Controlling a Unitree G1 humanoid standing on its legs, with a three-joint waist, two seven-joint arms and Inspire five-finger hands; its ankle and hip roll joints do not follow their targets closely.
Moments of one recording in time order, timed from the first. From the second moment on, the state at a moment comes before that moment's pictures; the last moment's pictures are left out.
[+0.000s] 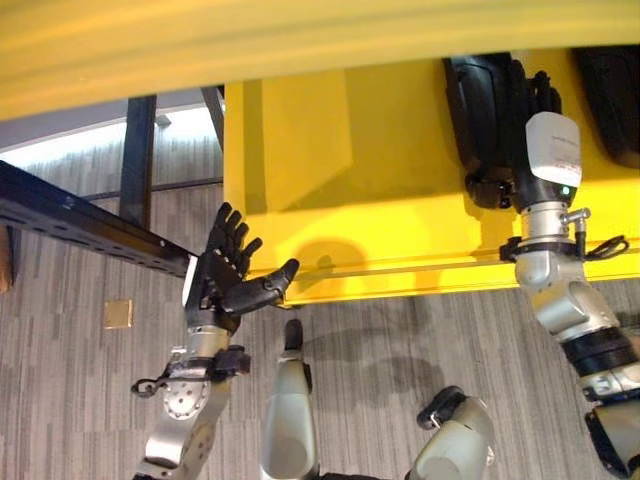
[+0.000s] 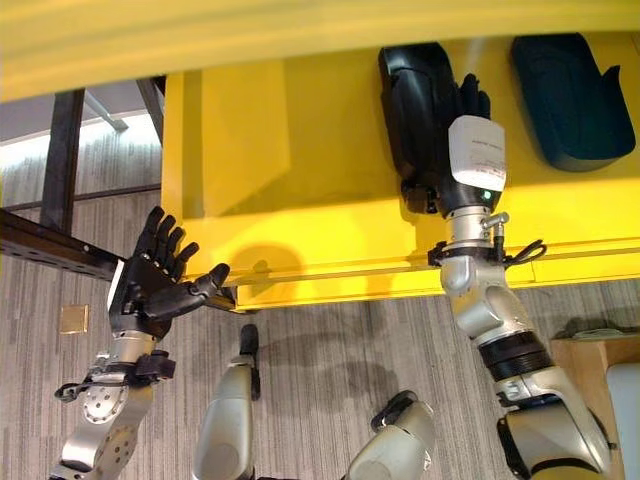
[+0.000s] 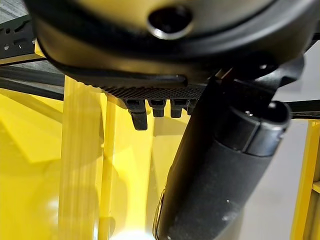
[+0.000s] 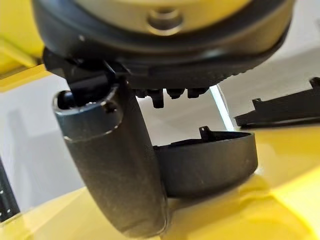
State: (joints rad) left arm 0.10 0.46 -0.14 -0.17 -0.58 -0.29 0.19; right arm -0.64 -0.75 0.31 0.27 -0.54 0.05 -0.47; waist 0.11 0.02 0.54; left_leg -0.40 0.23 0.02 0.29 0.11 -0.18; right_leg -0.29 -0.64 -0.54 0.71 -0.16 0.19
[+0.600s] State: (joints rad) left arm 0.11 0.50 -0.13 -0.18 -0.58 -0.29 0.18; right arm -0.64 -0.91 0.42 0.23 -0.59 -0.03 -0.33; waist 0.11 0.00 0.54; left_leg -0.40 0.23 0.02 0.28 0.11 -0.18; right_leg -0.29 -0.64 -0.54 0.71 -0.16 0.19
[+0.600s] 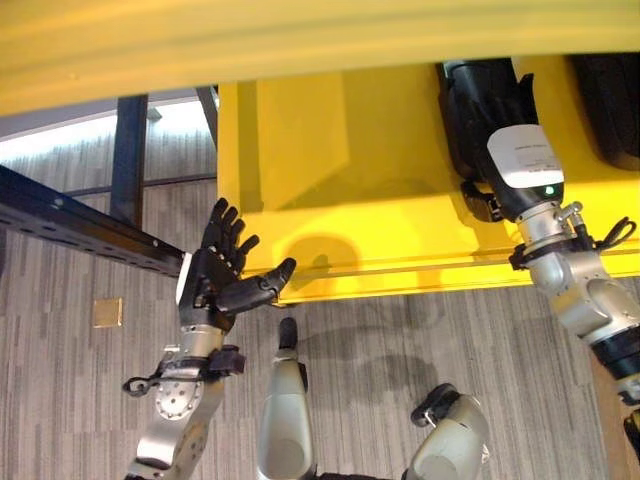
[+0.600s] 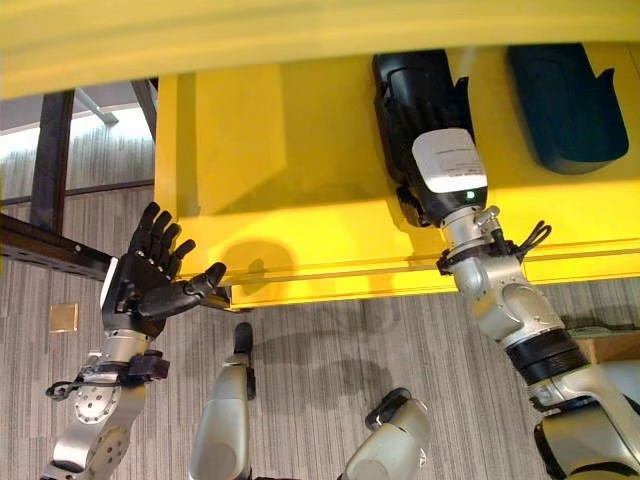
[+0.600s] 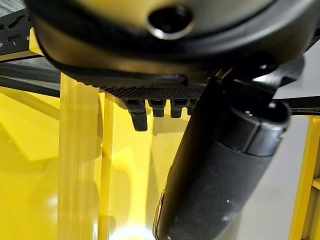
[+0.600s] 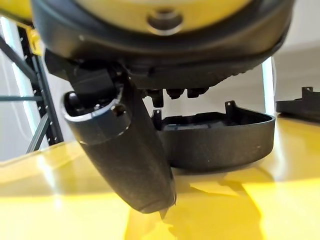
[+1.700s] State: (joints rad) left arm 0.13 0.50 -0.08 -0.20 -0.59 -0.26 0.18; right arm -0.65 -1.12 0.46 0.04 -0.63 -0.11 -0.22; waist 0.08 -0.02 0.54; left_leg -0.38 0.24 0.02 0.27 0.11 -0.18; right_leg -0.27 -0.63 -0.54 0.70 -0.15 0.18
